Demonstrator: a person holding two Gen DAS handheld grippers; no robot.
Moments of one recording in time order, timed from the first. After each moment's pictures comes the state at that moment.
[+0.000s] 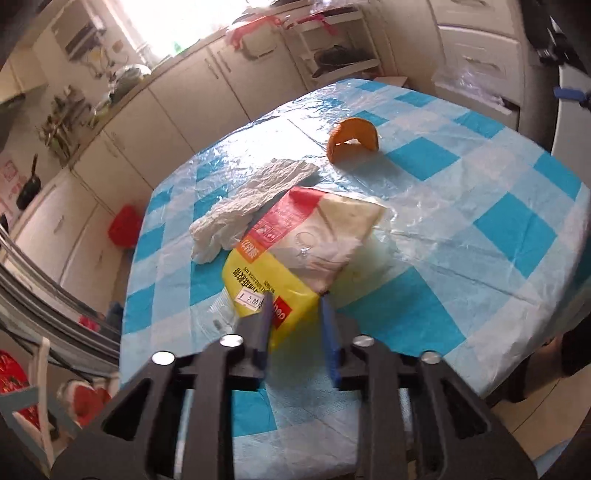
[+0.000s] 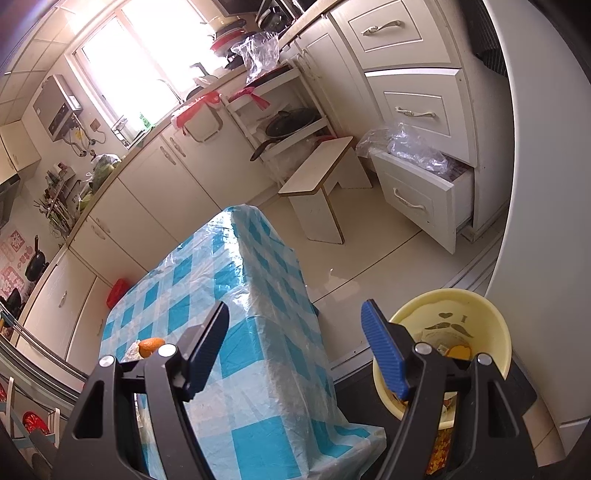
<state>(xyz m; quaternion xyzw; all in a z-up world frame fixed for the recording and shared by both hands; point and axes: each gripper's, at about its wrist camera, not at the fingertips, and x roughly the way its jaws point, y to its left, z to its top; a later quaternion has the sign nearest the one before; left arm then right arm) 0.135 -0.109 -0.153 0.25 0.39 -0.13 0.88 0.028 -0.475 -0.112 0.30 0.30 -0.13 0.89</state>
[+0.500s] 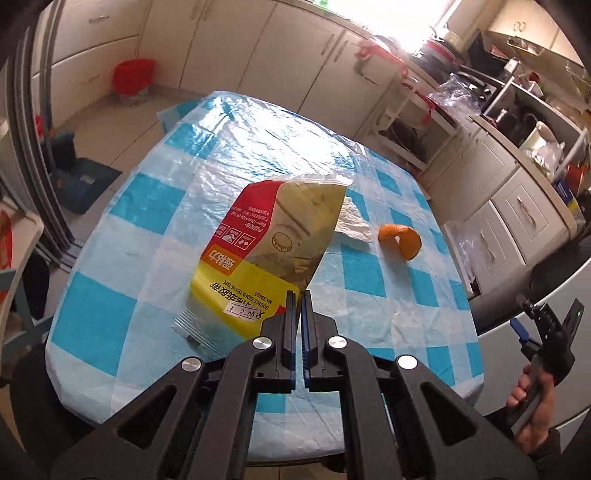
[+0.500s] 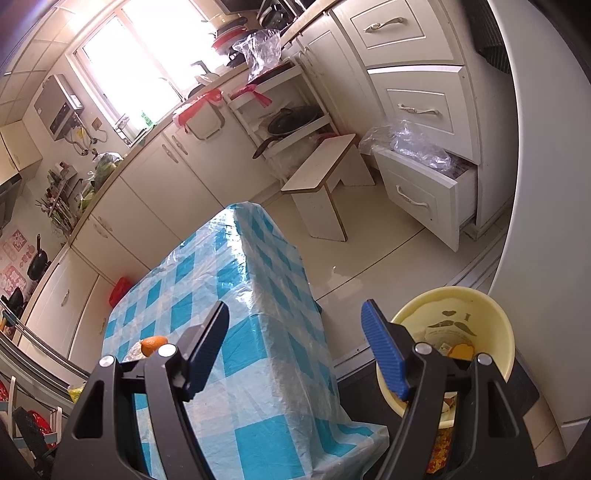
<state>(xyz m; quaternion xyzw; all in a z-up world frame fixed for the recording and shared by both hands) 0.166 0.024 -0.135 -0.17 0.45 -0.12 0.87 0.029 -0.470 -0.115 0.30 0.31 -0.13 0.89</state>
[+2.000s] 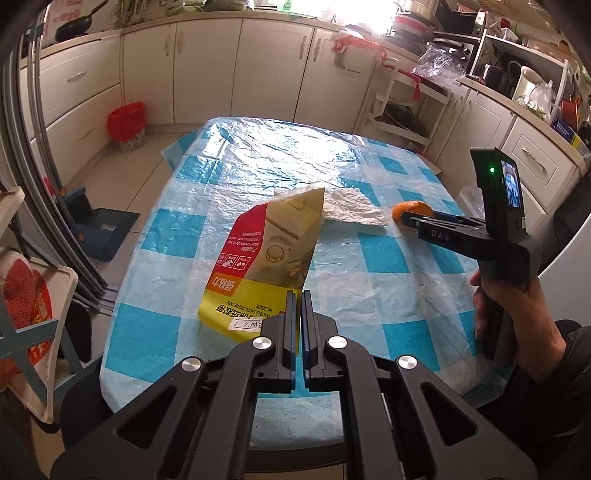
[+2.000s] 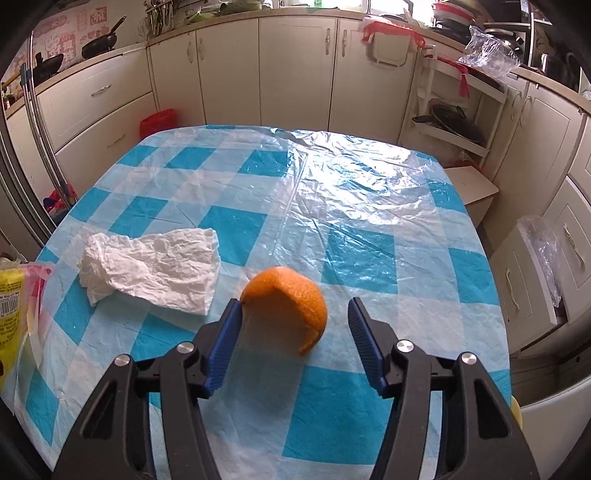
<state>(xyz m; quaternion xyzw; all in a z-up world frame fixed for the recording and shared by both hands) 0.147 0.012 -0.117 -0.04 0.43 -0.12 0.90 0.188 -0.245 -0.156 -0.02 0.43 0.02 0.90</state>
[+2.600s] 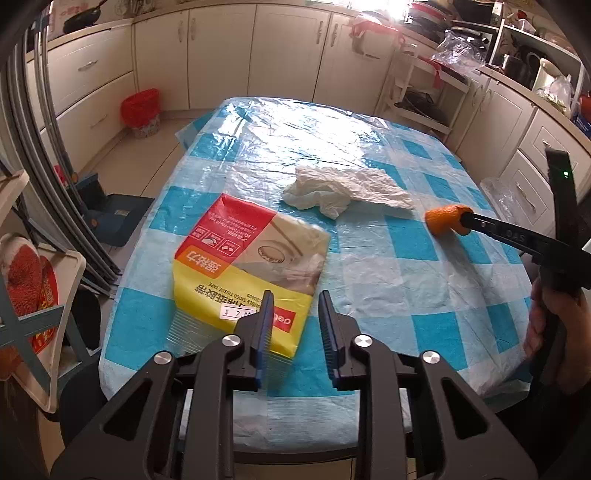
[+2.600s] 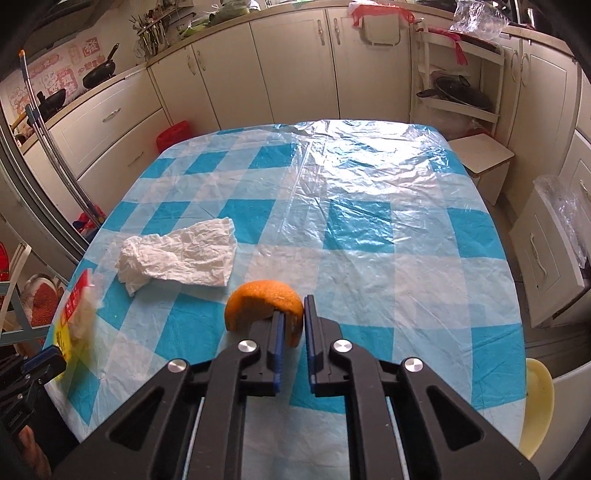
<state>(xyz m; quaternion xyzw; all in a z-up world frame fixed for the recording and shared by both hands) 0.156 0.015 -0.137 -0.03 0.46 -0.08 0.89 0.159 -0.271 -0.148 0.06 0.44 0.06 0.89</state>
